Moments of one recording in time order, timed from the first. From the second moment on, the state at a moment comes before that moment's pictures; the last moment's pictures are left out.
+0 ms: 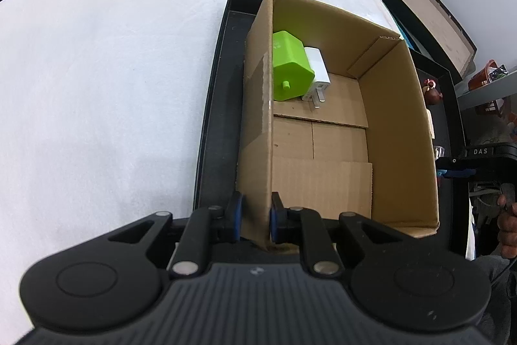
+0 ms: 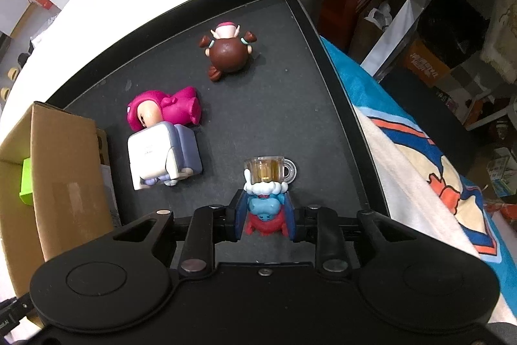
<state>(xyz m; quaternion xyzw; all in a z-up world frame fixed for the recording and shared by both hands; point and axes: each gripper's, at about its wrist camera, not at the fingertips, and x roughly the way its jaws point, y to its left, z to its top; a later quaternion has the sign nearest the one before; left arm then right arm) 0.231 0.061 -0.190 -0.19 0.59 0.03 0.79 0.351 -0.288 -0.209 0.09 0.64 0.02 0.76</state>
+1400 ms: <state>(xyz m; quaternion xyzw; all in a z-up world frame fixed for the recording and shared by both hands) 0.231 0.060 -0.190 -0.18 0.59 0.02 0.79 0.340 -0.256 -0.205 0.01 0.63 -0.02 0.77</state>
